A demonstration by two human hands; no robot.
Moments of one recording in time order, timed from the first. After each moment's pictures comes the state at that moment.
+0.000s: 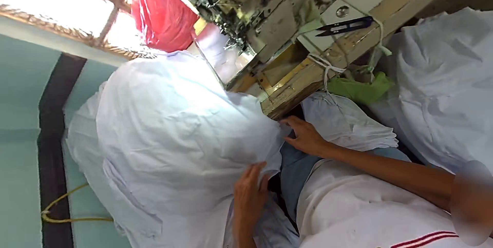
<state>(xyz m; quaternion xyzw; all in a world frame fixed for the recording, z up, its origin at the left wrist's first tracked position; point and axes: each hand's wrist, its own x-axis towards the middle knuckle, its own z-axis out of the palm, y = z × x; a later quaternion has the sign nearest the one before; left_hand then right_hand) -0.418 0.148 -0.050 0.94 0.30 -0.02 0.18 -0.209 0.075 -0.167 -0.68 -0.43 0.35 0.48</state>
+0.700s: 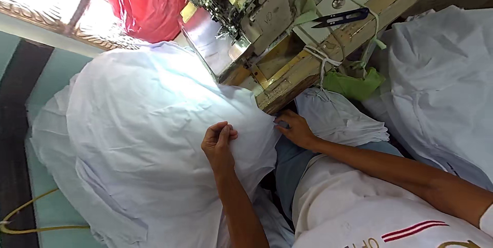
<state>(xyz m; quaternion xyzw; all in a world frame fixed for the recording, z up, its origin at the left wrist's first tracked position) -0.368 0.233 -0.088 0.67 0.41 0.35 0.51 -0.226 0.091 -0.202 -0.70 -0.38 0.25 0.55</state>
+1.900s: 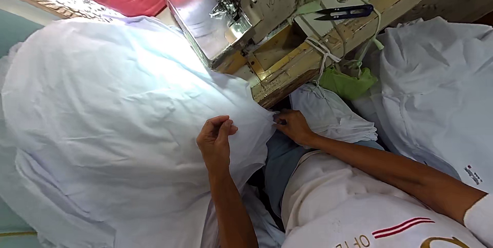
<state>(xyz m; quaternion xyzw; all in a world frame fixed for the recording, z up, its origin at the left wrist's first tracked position) -0.373 0.223 -0.094 0.73 0.36 0.31 0.49 -0.217 0.082 -0.211 -0.75 -0.41 0.27 0.44</state>
